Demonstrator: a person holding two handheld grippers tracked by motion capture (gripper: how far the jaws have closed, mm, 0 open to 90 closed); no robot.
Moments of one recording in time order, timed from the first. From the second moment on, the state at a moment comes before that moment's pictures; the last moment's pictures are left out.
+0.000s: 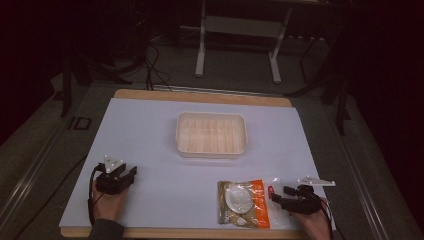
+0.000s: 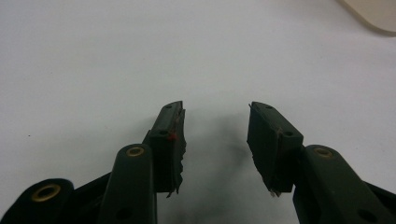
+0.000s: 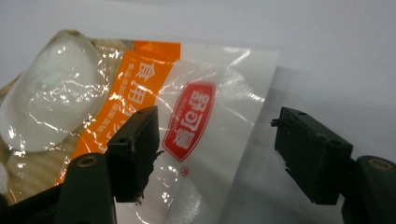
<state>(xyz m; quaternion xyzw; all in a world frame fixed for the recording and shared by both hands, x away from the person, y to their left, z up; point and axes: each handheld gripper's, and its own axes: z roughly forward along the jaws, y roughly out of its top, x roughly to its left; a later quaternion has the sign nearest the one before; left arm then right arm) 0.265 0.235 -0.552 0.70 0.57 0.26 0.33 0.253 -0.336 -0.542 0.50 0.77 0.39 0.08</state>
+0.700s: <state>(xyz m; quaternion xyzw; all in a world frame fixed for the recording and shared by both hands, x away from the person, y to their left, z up) 0.266 0.234 -0.552 0.70 0.58 0.26 0.33 0.253 -0.328 -0.540 0.48 0.77 0.42 0.02</state>
